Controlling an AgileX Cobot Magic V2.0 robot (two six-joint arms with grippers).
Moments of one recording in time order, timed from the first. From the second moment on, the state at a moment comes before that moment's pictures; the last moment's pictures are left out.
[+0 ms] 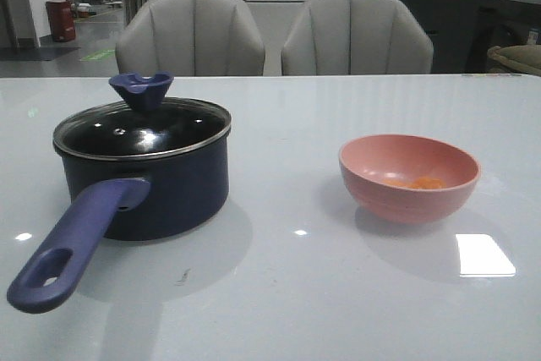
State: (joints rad) left arm 0.02 0.00 0.00 0.05 -0.03 -0.11; right arm 0.11 -0.01 0.03 -0.07 0.03 0.10
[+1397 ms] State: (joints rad) left arm 0.02 0.10 -0.27 0.05 0.12 -0.11; right arm 0.11 -0.01 0.03 -0.07 0.03 0.10
